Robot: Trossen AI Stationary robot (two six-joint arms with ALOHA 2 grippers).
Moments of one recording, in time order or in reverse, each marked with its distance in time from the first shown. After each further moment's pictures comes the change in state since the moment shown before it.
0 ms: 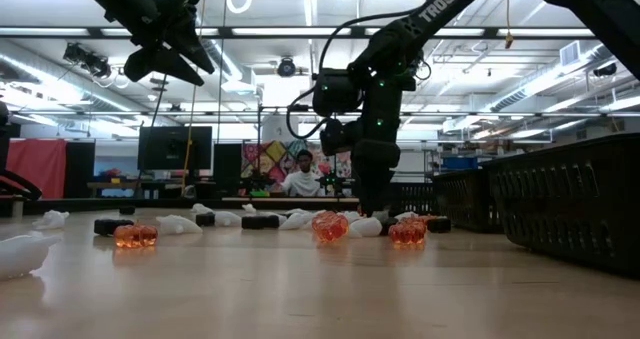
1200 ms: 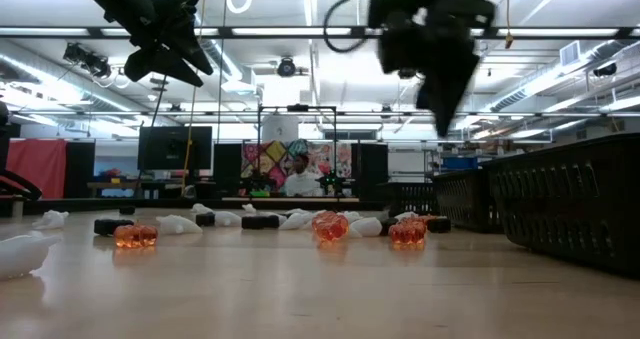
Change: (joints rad) left arm 0.000 0.000 0.000 -0.010 0.000 0.037; right arm 0.218 -0.446 -0.204 -0.262 -0.179 0.303
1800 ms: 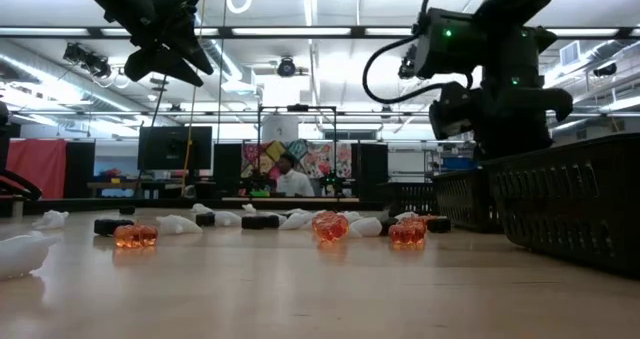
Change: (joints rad) left arm 0.000 0.000 0.000 0.002 0.000 -0.003; right arm 0.097 -0.075 -0.430 0.367 0.118 0.225
